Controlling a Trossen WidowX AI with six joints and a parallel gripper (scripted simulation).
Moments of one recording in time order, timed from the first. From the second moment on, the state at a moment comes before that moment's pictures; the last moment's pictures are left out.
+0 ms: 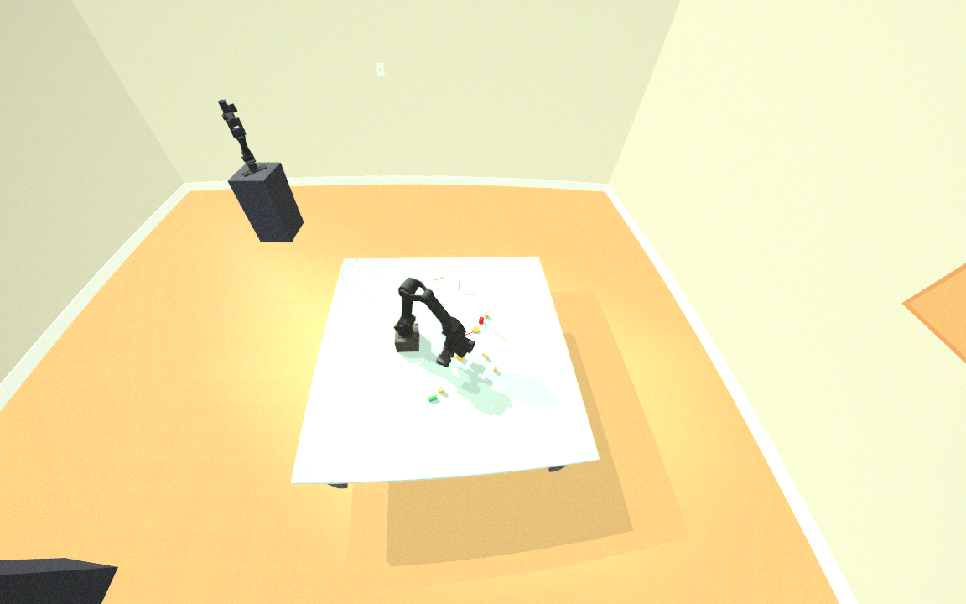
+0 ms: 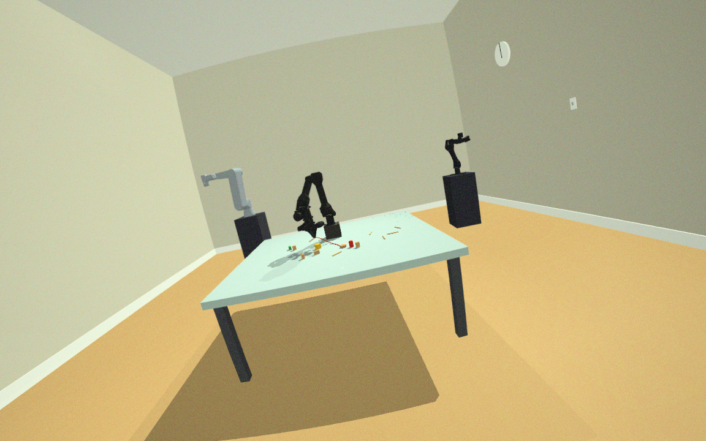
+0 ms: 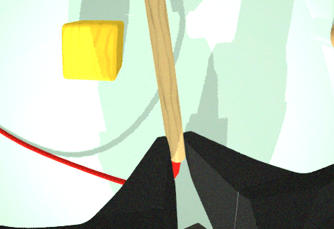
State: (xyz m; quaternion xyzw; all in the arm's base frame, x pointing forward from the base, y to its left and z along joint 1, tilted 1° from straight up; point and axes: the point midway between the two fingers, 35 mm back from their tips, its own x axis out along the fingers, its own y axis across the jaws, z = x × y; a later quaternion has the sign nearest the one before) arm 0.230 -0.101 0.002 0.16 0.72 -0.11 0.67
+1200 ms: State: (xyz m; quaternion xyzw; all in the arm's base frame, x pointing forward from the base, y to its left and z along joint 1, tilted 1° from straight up) arm 0.267 -0.072 0.005 -0.13 0.70 0.24 0.66
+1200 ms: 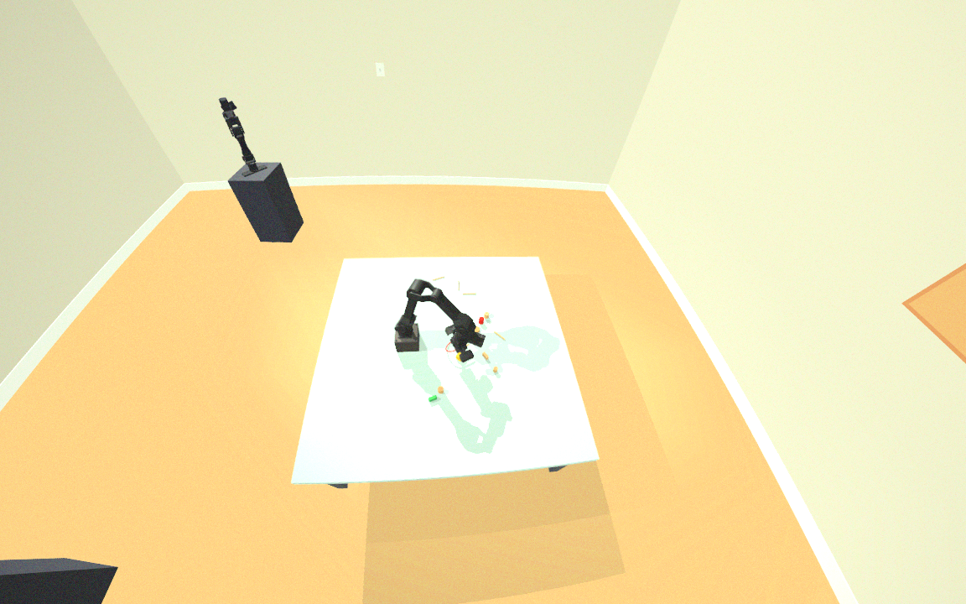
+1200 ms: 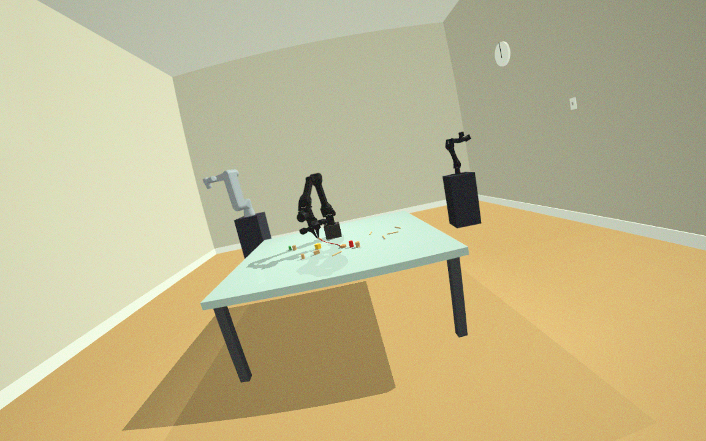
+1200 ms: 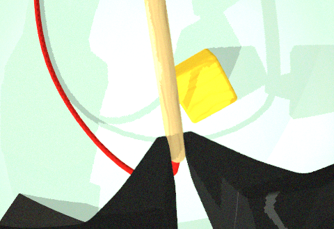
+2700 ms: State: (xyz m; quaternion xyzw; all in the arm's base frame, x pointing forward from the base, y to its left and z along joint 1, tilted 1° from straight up) arm 0.303 -0.027 0.003 -0.43 0.47 0.60 0.48
